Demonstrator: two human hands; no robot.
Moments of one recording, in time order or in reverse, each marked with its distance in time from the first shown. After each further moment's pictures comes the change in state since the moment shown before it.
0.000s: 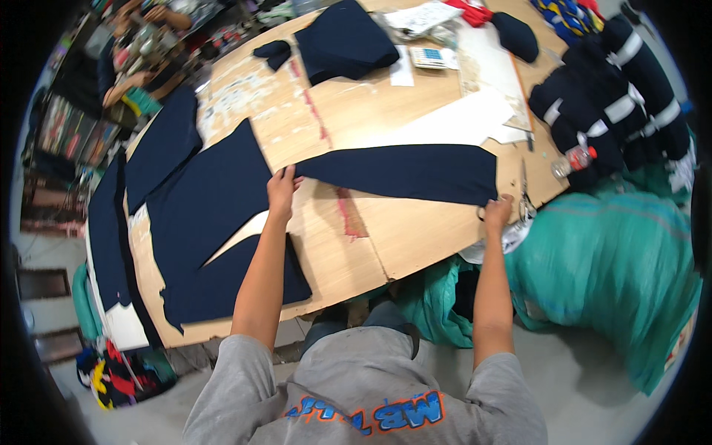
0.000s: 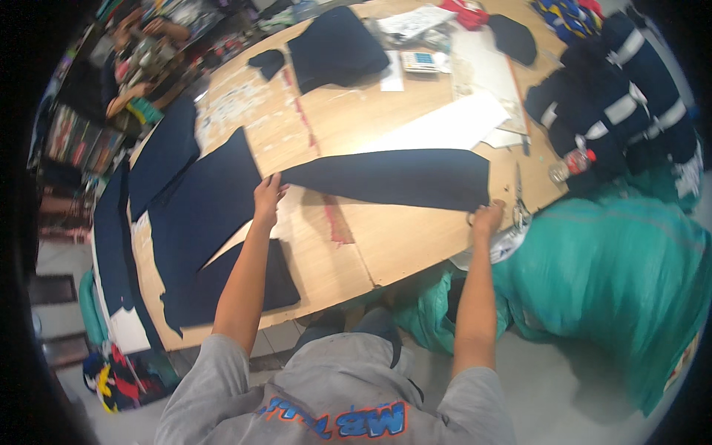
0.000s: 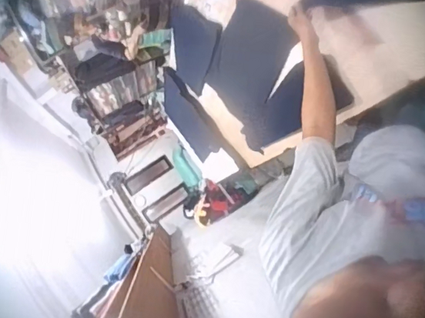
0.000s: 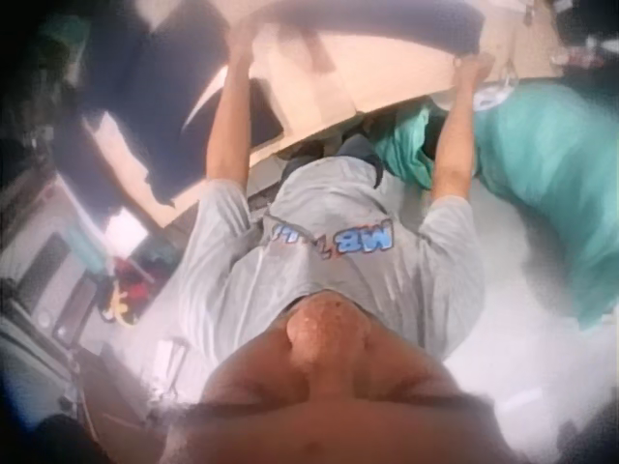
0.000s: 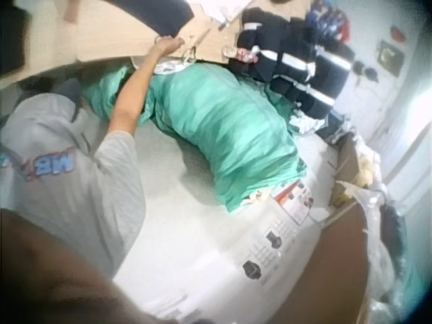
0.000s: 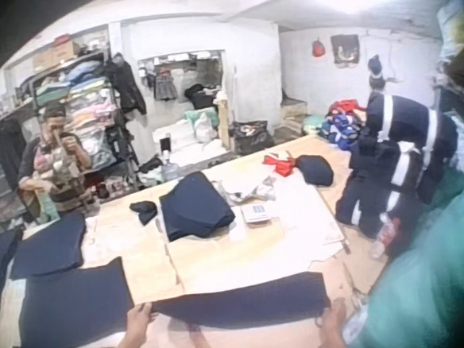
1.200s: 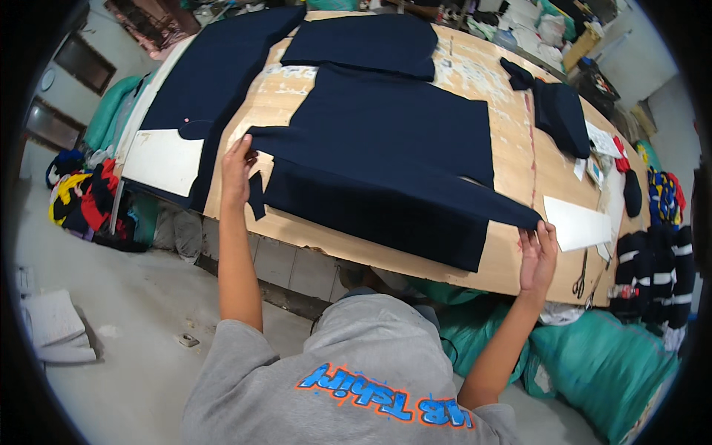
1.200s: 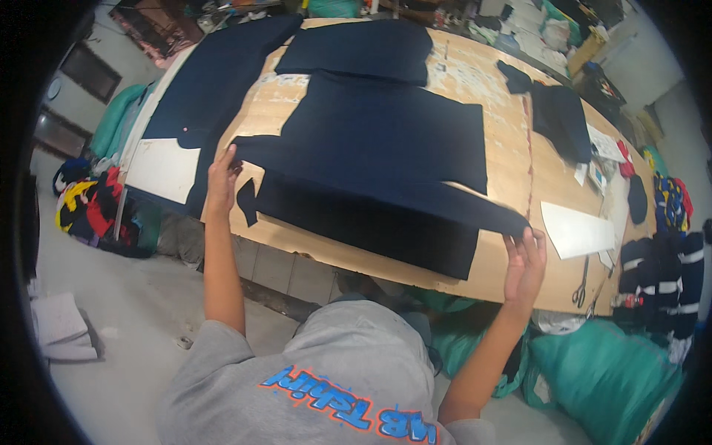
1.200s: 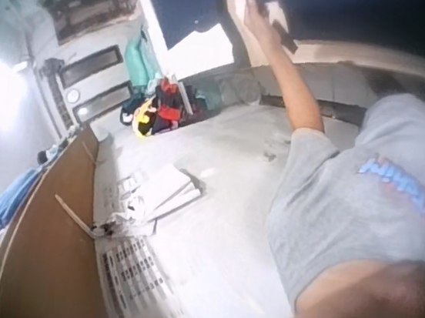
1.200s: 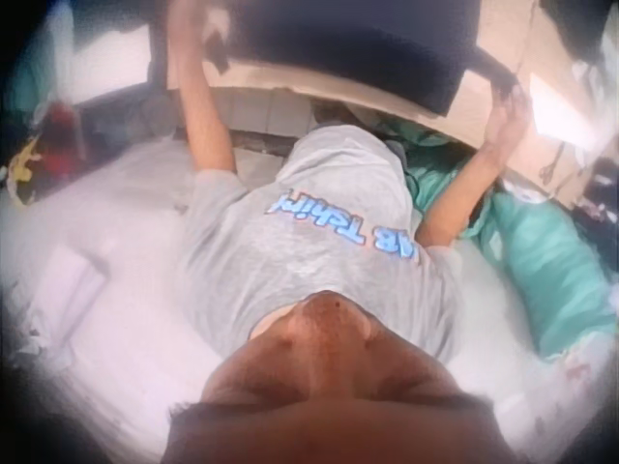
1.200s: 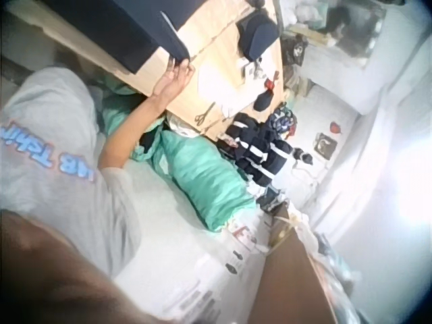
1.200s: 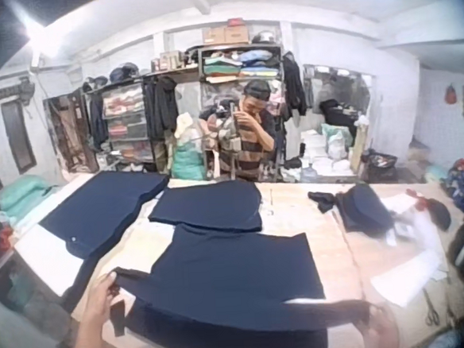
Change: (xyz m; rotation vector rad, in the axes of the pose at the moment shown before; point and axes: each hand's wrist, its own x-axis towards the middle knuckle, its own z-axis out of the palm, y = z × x) left_hand -0.192 0.000 -0.705 -0.354 0.517 0.268; right_hand -0.518 -0.313 -0.006 1.046 -1.016 -0.097
